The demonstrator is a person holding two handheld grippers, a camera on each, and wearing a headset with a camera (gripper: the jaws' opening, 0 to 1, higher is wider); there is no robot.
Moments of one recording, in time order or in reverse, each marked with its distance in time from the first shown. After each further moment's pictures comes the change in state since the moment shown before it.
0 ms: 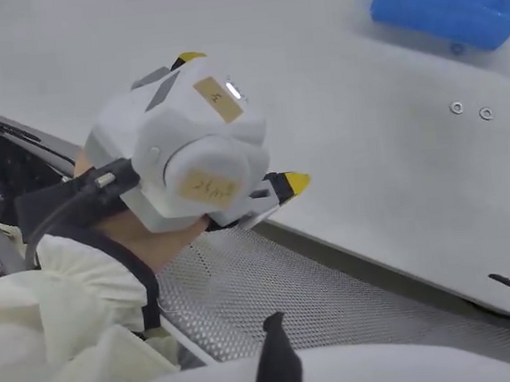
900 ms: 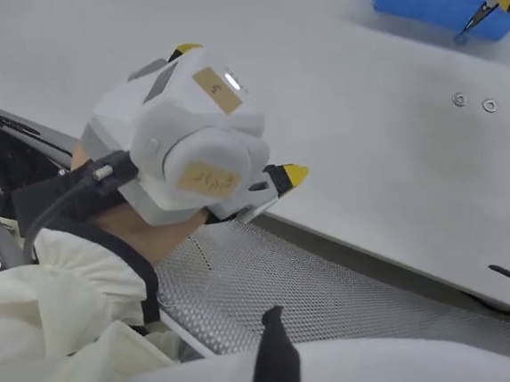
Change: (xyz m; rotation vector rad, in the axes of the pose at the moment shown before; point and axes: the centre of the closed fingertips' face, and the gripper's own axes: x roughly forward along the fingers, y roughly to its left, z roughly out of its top) left arm 0.001 0.003 -0.003 0.002 0.010 0.009; right arm -0.003 -0.004 -0.049 0.080 0.040 -0.062
